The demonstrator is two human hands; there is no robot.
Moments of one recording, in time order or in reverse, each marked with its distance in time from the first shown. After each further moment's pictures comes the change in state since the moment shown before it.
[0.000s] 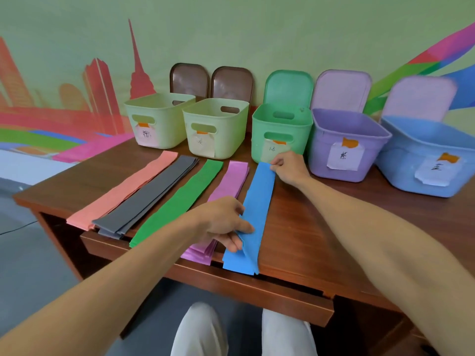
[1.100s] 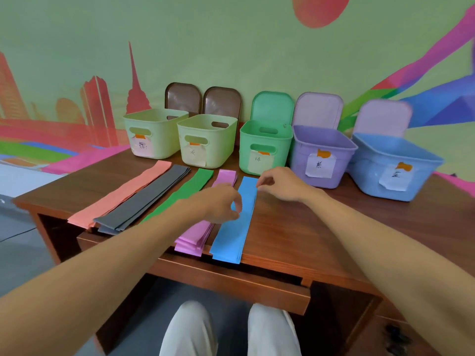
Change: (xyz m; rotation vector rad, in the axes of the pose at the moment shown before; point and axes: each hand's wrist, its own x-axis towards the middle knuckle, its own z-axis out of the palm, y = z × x) left_hand -0.006 0.022 -0.003 1.007 0.194 0.382; right_hand -0.081 -0.030 -0.059 -0.123 -0.240 -0.274
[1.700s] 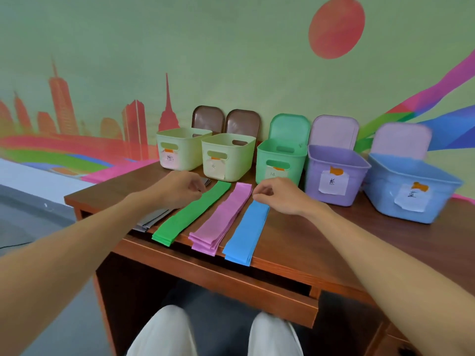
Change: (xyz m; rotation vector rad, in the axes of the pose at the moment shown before) left_hand -0.069 -0.065 -0.031 -0.179 0.352 -0.260; right_hand -0.032 -0.059 -0.007 0.087 -0.010 -0.149
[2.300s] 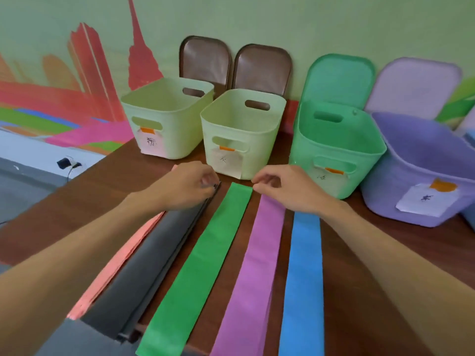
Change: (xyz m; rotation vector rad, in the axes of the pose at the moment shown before) left_hand 0.190 -0.109 0.042 -0.044 -0.174 0.094; right_hand 0.181 0.058 0.051 0.117 -0.053 0.088
